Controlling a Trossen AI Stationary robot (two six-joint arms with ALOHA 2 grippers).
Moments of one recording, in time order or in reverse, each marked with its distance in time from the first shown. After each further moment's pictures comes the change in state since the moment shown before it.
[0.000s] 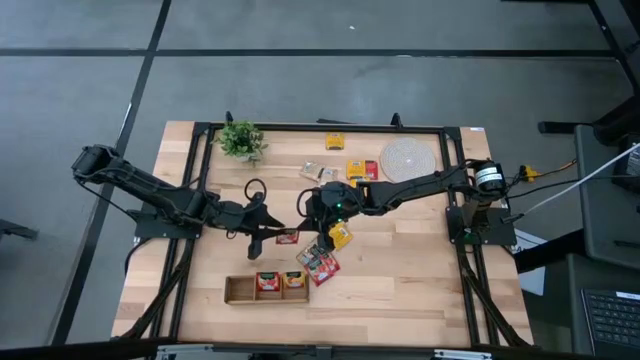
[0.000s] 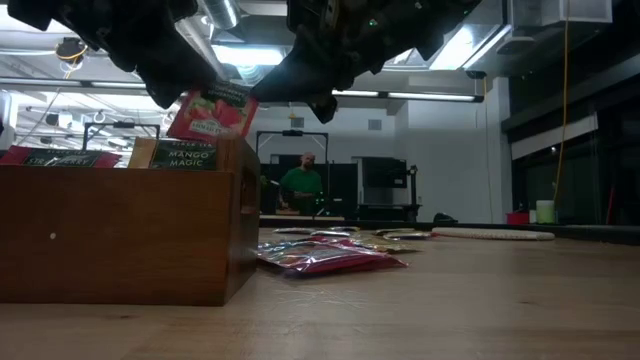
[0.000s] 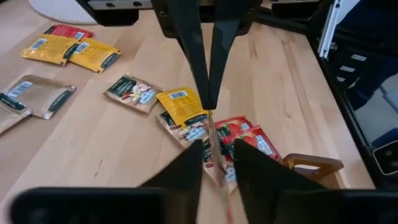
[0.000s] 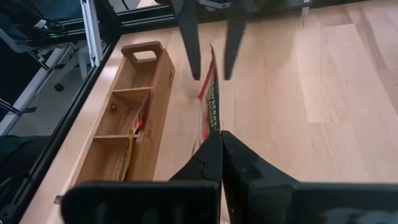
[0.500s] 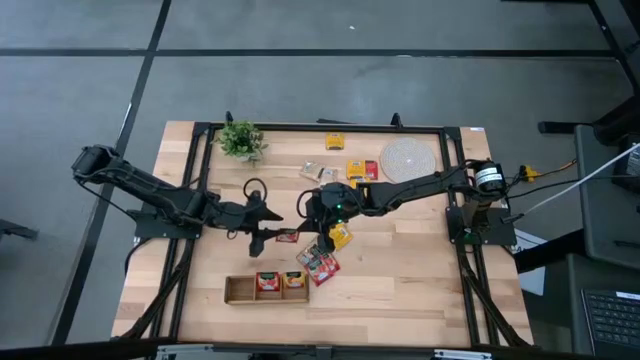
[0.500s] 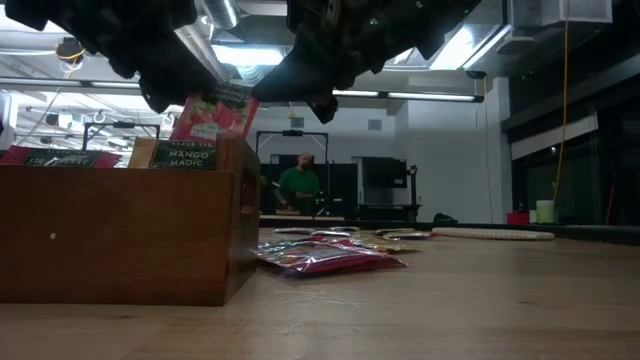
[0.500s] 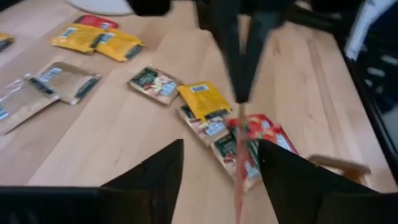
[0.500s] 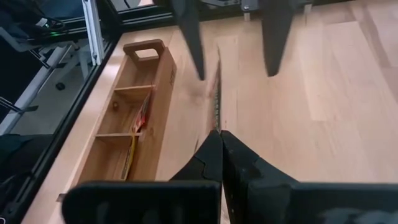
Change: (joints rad) left arm 0.001 -0.001 0.000 -0.041 -0.052 -0.026; right arm 0.005 0.000 0.000 -0.007 0.000 0.004
